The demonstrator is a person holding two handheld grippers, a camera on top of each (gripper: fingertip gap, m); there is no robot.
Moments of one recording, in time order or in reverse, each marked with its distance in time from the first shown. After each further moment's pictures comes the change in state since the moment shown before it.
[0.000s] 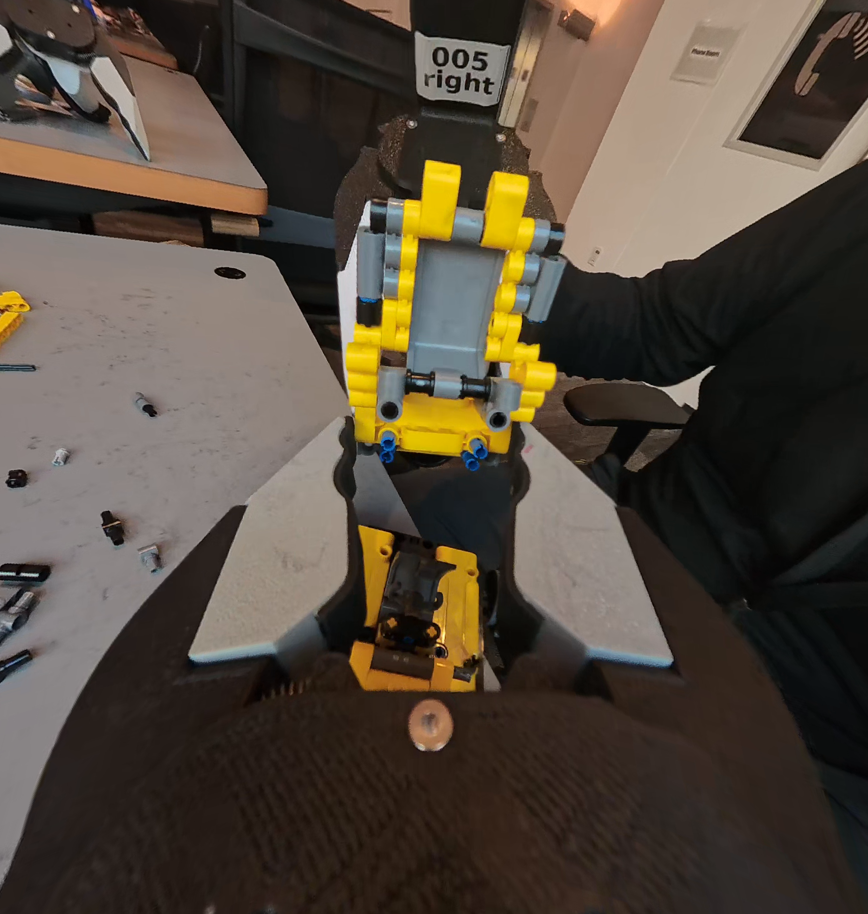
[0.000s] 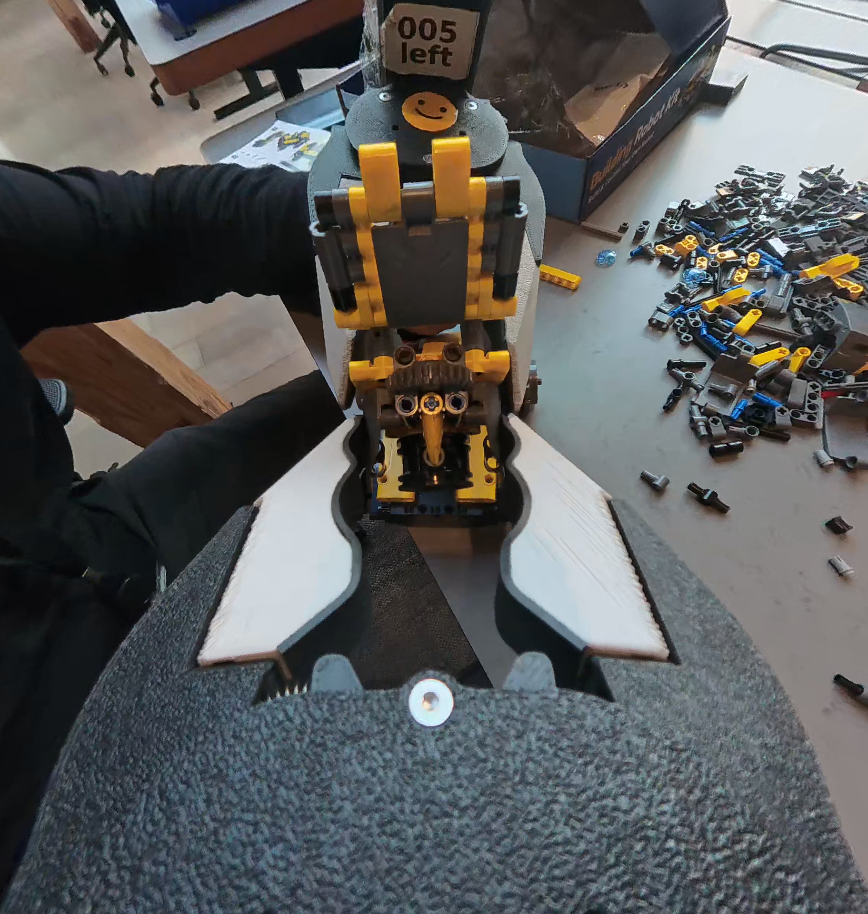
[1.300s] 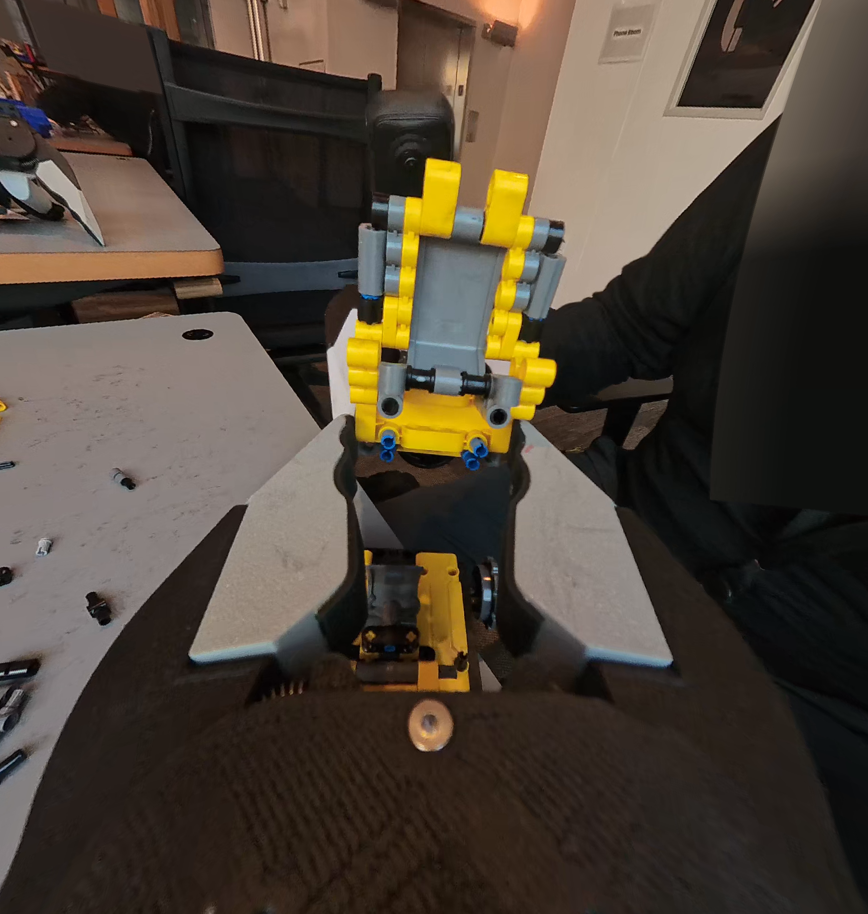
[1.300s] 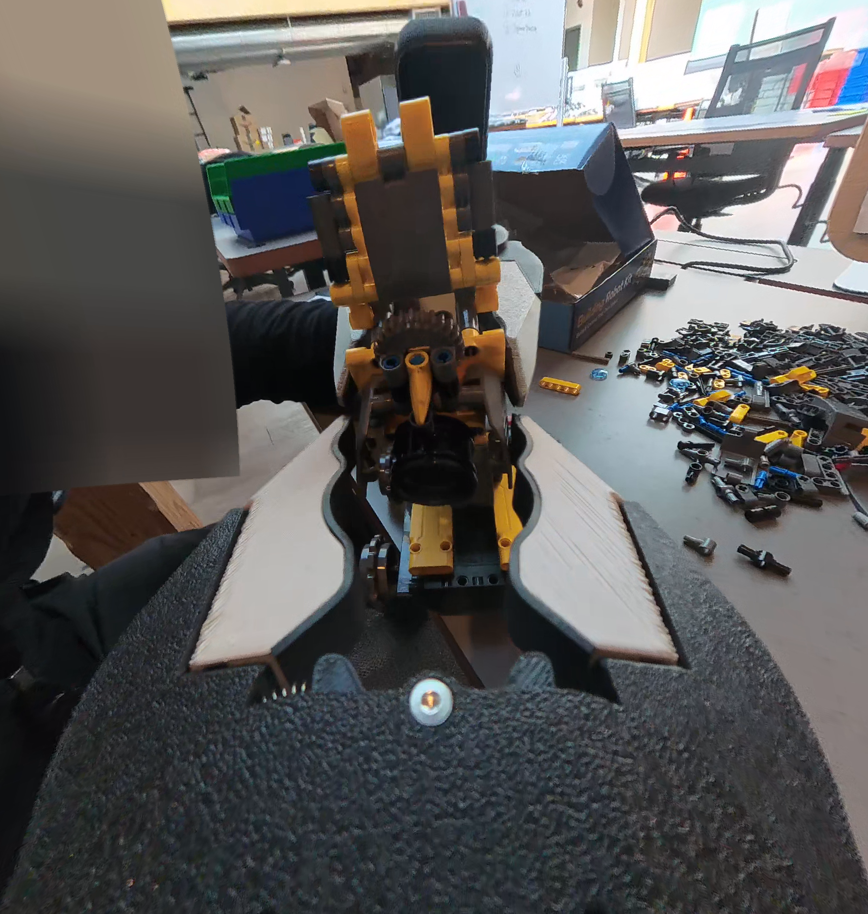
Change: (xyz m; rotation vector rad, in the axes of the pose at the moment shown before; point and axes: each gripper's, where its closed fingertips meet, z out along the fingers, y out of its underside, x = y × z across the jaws) left arm 0.024 -0.004 0.005 0.035 0.083 0.169; right arm -0.022 0.000 0.001 0.412 0.021 -0.039
